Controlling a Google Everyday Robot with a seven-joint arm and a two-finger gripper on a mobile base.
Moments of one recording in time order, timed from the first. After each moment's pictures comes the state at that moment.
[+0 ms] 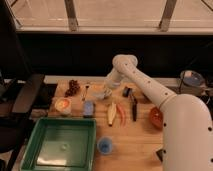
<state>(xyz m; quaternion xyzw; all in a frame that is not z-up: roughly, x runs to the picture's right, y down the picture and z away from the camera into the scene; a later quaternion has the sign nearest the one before) 0.019 0.040 0.888 -0.24 -0.30 -0.28 0.88</state>
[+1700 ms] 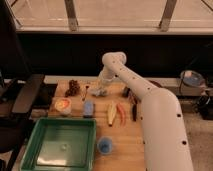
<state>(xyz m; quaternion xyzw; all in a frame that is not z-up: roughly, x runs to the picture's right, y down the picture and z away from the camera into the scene) -0.025 0.010 0.935 -0.24 -0.26 -0.32 0.88</state>
